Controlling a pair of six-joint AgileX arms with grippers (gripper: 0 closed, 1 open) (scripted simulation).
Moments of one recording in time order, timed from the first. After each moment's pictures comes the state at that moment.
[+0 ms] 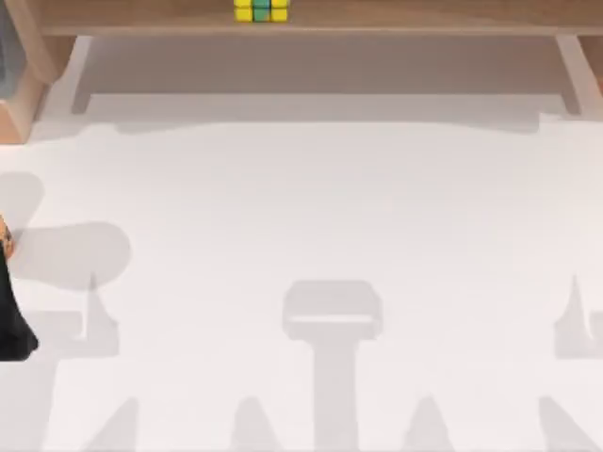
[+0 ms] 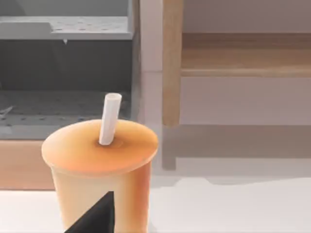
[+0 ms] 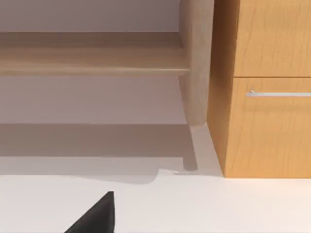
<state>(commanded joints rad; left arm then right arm) 0.00 0.00 0.00 0.00 0.00 0.00 0.00 0.00 0.00 0.00 0.00 0.00</state>
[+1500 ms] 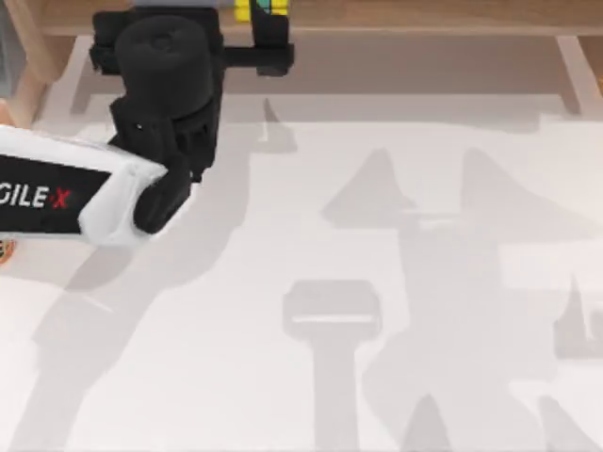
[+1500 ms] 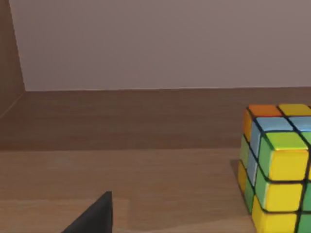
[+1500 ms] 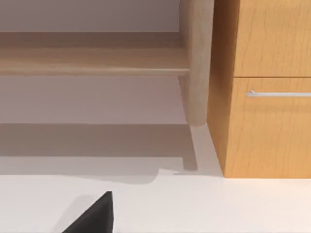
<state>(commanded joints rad) -0.51 1.88 1.00 0.86 -0.47 0.02 0.00 0.00 0.00 0.00 0.00 0.00</state>
